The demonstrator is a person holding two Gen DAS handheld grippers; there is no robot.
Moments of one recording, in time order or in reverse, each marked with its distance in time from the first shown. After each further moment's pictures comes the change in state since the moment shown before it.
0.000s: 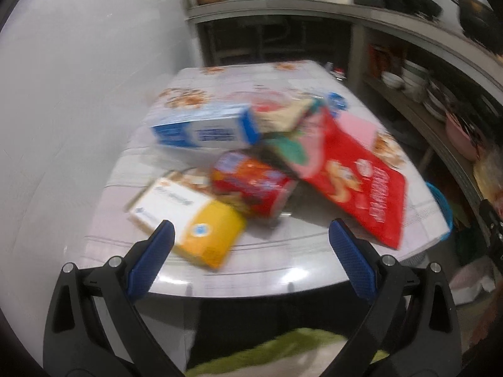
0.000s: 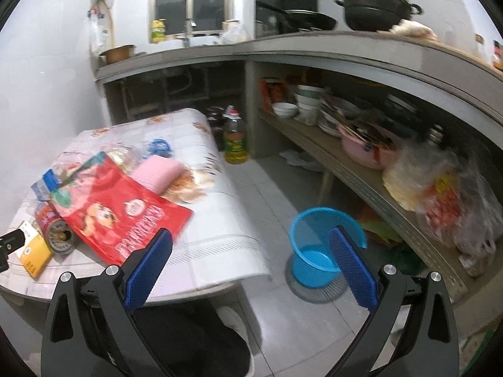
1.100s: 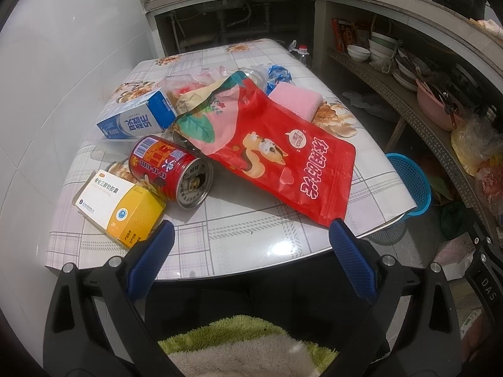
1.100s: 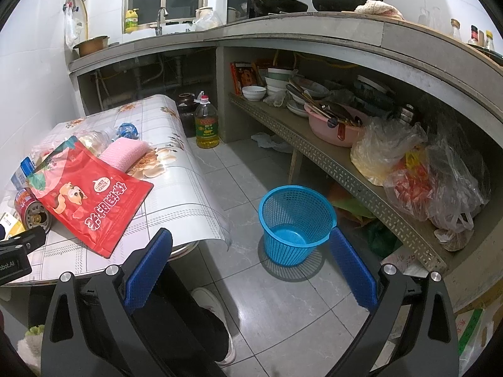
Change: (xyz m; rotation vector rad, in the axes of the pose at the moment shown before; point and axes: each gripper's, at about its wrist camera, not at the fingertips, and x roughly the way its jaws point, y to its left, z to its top) left arm 0.006 -0.096 -0.013 0.112 0.078 -0.101; right arm -0.018 -0.040 -0.022 0.048 0.071 -0.133
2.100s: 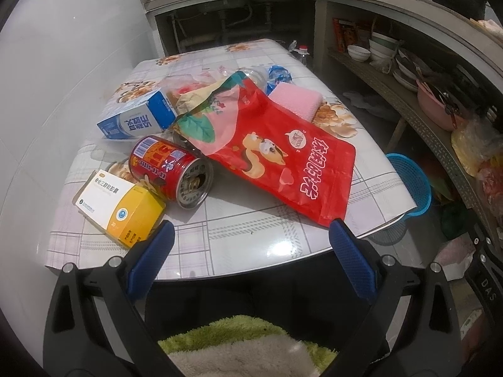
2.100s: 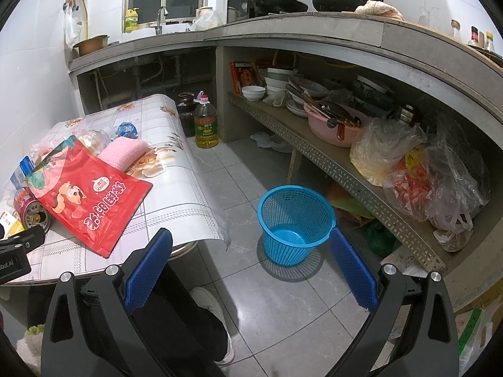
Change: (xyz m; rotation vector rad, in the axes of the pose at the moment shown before) left arm 0.000 -0.001 -0.001 0.002 -0.002 0.001; right arm 0.001 0.002 -0.003 0.002 0.004 -0.003
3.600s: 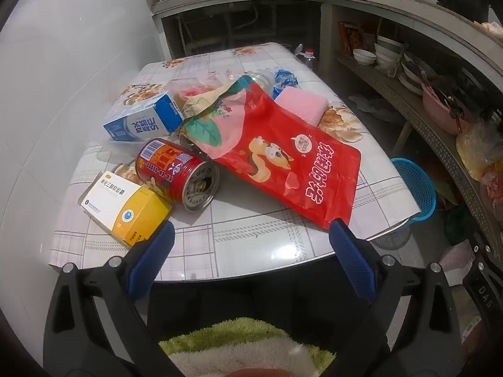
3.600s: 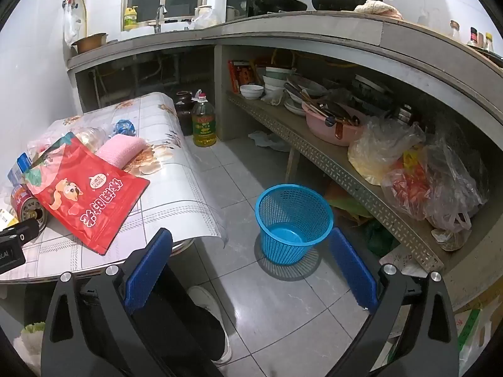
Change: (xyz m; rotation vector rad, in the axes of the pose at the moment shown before) left arm -0.002 0.005 0.003 -0.011 -0.016 0.028; right arm 0.001 -0.001 -0.001 -0.008 0.000 -0.015
